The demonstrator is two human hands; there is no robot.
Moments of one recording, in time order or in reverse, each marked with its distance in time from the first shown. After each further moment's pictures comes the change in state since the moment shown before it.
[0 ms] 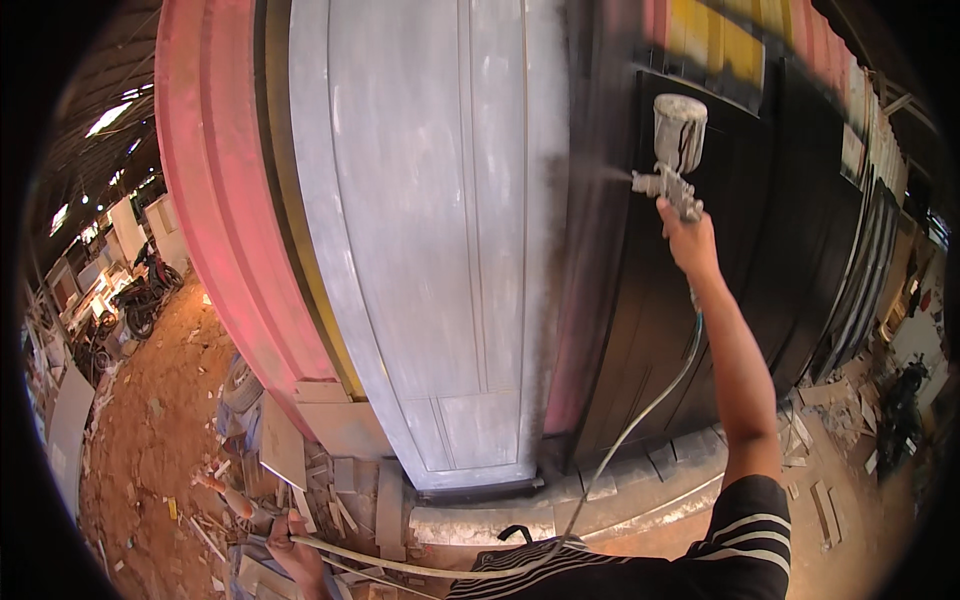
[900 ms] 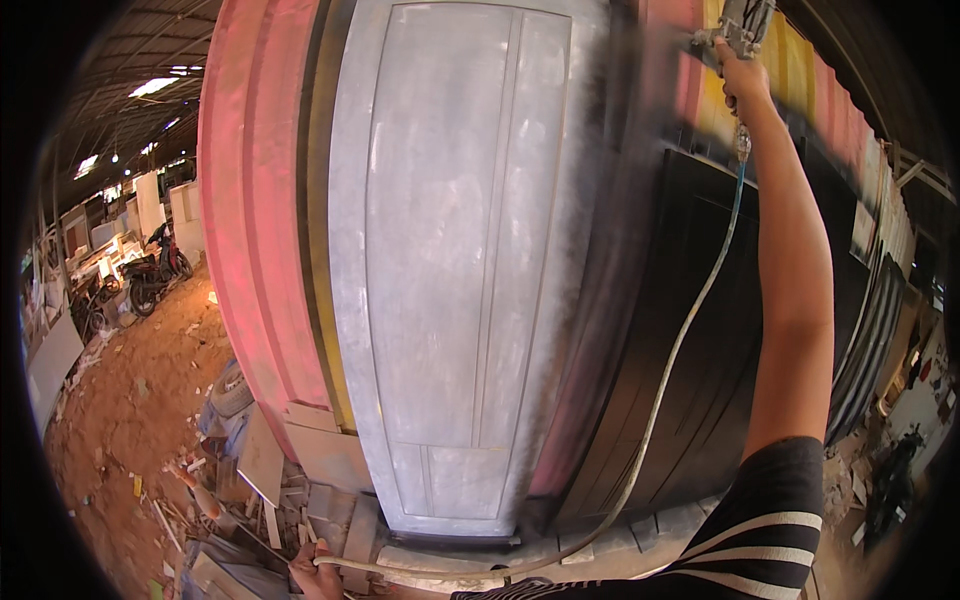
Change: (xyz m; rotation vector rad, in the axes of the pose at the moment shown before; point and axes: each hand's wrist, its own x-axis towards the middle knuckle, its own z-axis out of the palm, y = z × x) left_hand -0.048 -0.005 0.047 -0.067 -0.103 0.114; right_hand 0.285 -0.204 -0.063 0.079 0.270 -0.088
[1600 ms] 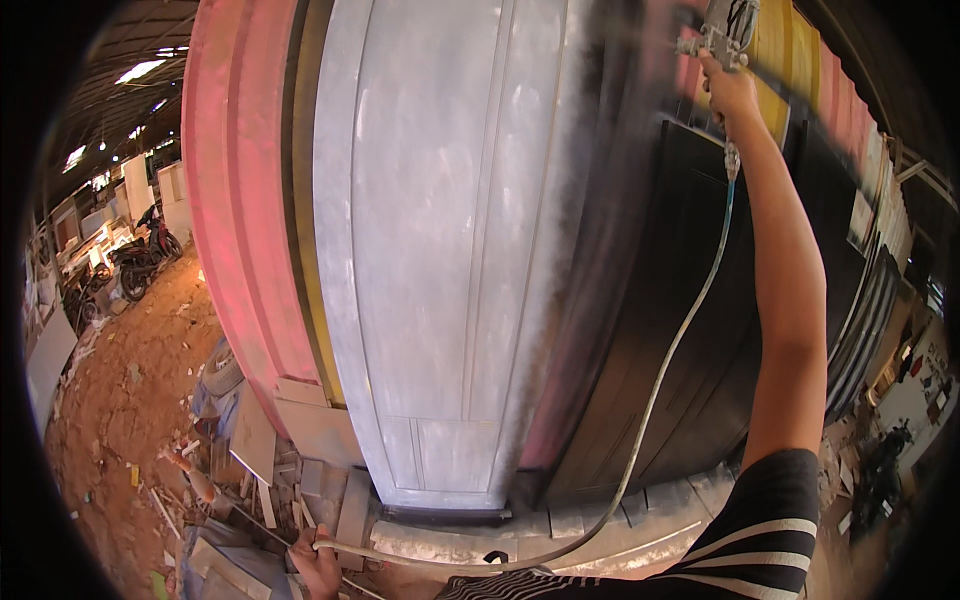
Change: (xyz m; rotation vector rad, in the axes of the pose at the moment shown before) left_hand -0.017 -0.017 0.025 -0.138 0.012 -0.236; right_hand -0.062 0.047 0.017 0.044 -0.103 -0.012
